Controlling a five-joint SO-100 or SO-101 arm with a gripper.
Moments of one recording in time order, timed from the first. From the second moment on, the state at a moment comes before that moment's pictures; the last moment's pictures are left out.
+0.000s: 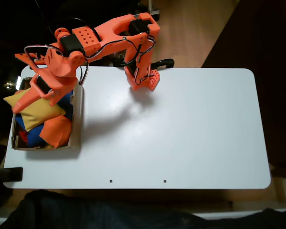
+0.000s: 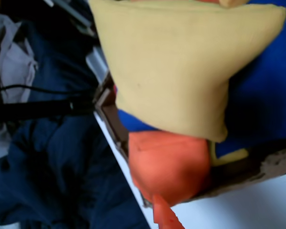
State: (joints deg) arm 57.0 114.4 101.5 59.4 -14.1
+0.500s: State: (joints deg) arm 50.6 124.4 111.7 56.9 -12.2
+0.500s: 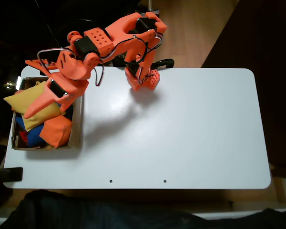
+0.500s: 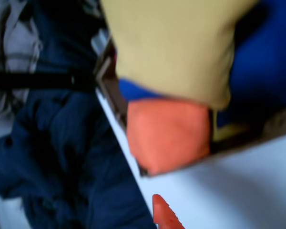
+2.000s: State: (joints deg) arm 14.9 162.2 134.0 59.7 -0.3
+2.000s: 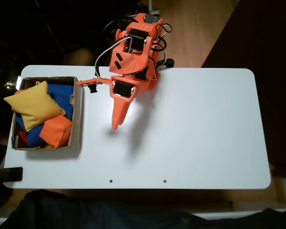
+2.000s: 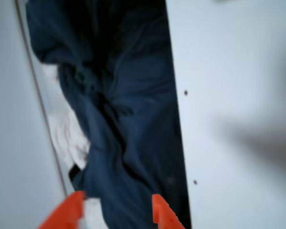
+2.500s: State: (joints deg) arm 7.6 172.5 145.6 59.7 -0.3
